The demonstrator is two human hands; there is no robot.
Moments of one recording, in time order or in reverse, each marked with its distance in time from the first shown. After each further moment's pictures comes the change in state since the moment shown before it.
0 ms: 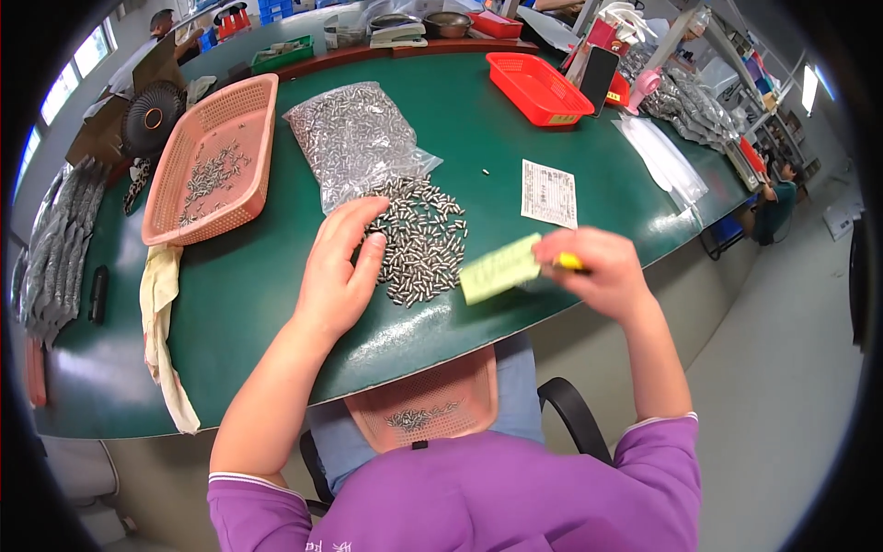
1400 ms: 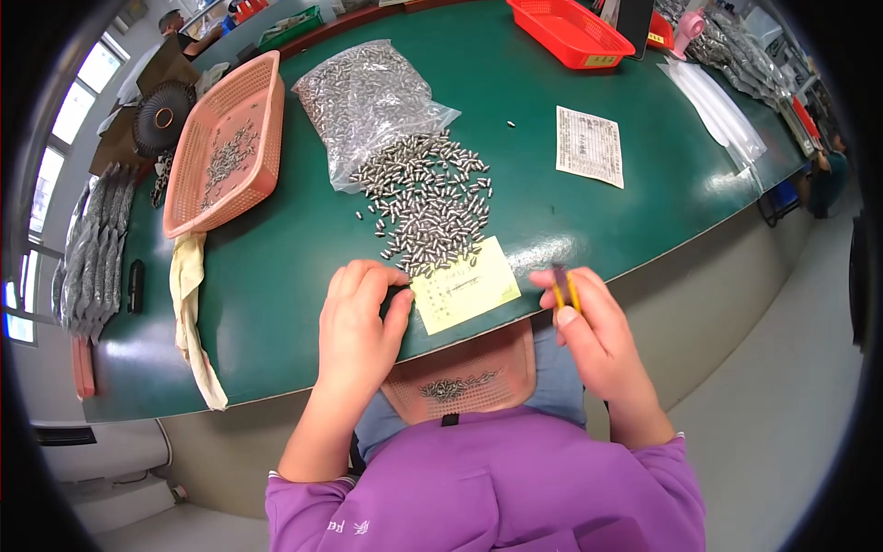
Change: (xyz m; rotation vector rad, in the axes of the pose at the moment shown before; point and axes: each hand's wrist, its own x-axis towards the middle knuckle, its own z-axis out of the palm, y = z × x) left_hand -0.053 0.063 0.002 0.311 -0.131 -0.250; right_hand -0.060 -0.066 0.055 0.658 0.088 0.534
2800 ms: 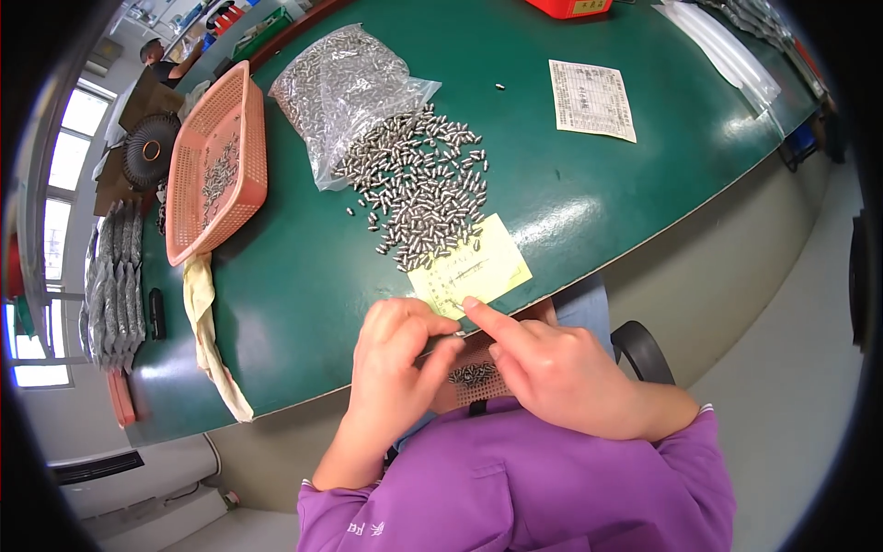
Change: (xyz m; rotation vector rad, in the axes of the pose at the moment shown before) left_hand -0.021 0.019 0.000 -0.123 -0.163 0.144; right_hand -0.011 -0.010 0.048 -0.497 -0.188 -0.157
